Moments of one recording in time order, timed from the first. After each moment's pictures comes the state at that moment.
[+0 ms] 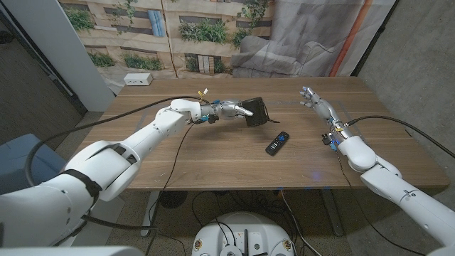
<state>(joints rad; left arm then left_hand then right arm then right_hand) 0.31 0.33 0.71 -0.86 -0.55 -0.06 -0.91 1.03 -0.16 0.35 -0.16 0.19 0.47 -0.01 0.65 0.26 0.63 -0.03 0.48 0.28 0.64 -0.06 0.34 0.23 0.43 -0.05 0.22 0.17 -0.99 -0.75 -0.36 -1.39 0.15 0.58 -0.15 0.04 0.04 0.13 0.12 0.29 0.02 -0.02 0.20 0.17 0.14 0.02 0.20 0.19 0.08 -0.01 0.23 0.24 0.31 0.01 0.19 0.16</state>
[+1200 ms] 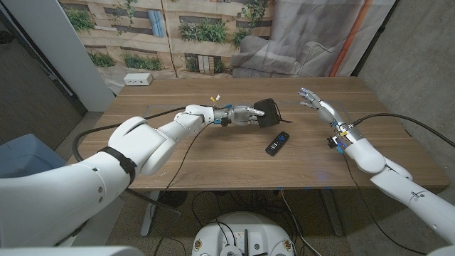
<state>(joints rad) 0.19 0.06 0.65 -0.38 -0.53 -0.16 -1.09 1.03 -0.16 0.33 -0.17 0.19 0.50 0.02 0.65 0.24 0.66 0.00 0.49 0.28 0.69 -0.06 0.36 0.23 0.48 -0.05 0.23 0.18 -0.99 -0.78 -0.34 -1.33 0.02 0.73 -0.16 0.05 0.00 0.12 0.10 0.29 0.02 -0.02 0.20 0.17 0.14 0.02 0.20 0.19 0.08 -0.01 0.23 0.23 0.31 0.01 0.19 0.17</state>
